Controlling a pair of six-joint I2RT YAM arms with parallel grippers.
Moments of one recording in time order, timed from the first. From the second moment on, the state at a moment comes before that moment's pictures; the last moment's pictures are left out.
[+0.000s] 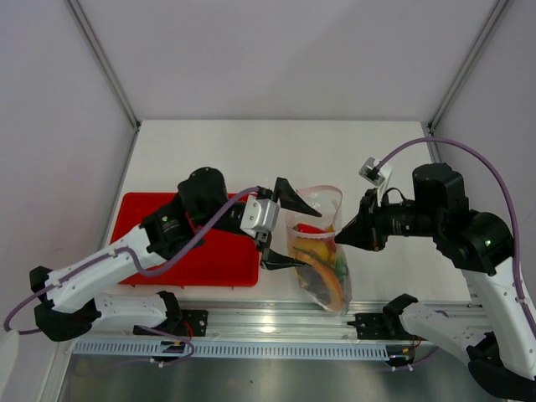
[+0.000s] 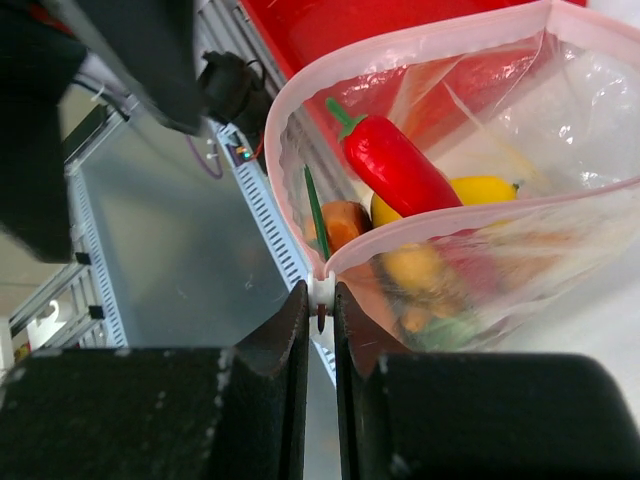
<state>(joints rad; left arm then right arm) -1.07 1.09 1.29 -0.18 0.70 0.19 0.56 0.93 1.49 -1.12 -0.64 0.13</state>
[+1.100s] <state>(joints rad) -1.04 1.60 1.72 -0.70 1.08 0.36 0.58 0.89 1.50 -1.16 -0.69 0.11</state>
